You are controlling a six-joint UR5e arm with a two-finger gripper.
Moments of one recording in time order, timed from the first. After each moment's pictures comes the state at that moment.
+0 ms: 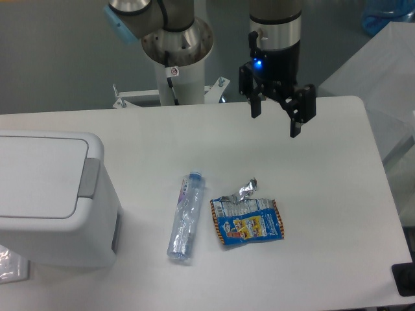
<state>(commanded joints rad) 2.62 -1.60 -1.58 -1.17 1.47 1.42</state>
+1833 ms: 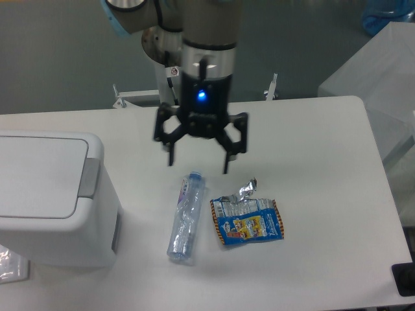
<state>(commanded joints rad) 2.30 -1.70 -1.53 -1.00 1.29 0.31</state>
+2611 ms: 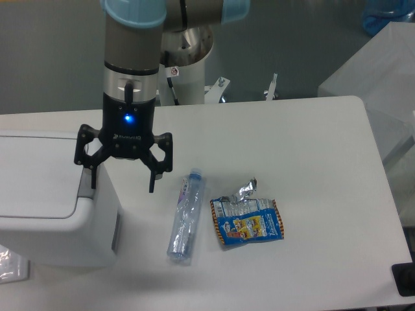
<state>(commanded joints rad) 2.21 -1.74 -1.54 -0.89 1.29 0.07</state>
